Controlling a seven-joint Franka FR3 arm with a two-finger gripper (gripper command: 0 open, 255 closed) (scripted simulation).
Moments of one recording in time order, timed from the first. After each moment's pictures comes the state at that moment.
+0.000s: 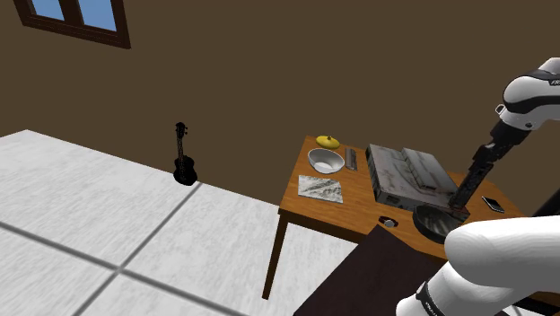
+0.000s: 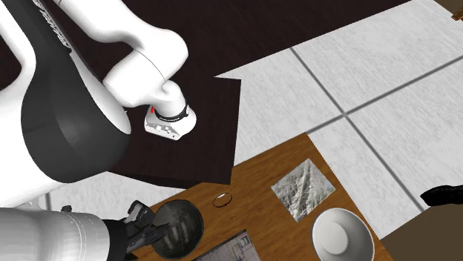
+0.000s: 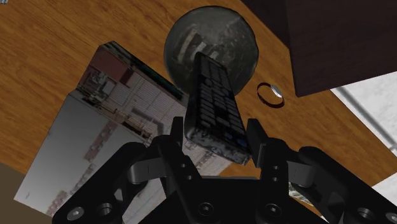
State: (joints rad) arm -0.53 -0.65 -0.71 -2.43 -0.43 1.96 -0.64
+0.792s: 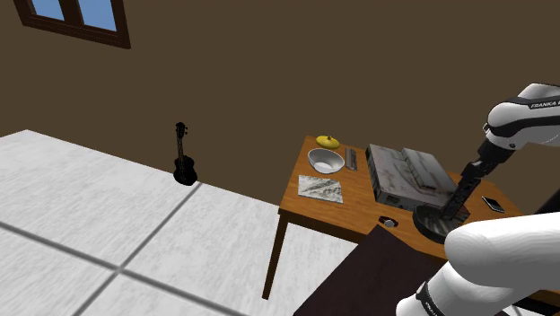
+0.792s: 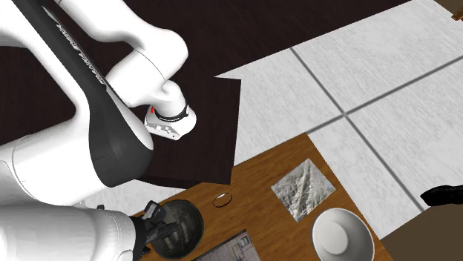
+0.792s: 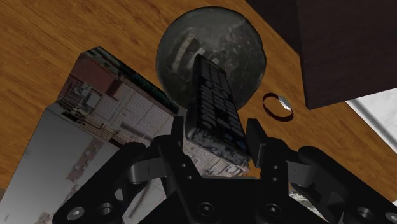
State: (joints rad) arm -0.53 -0.60 -0.78 -2.55 -0.47 2.13 -0.63
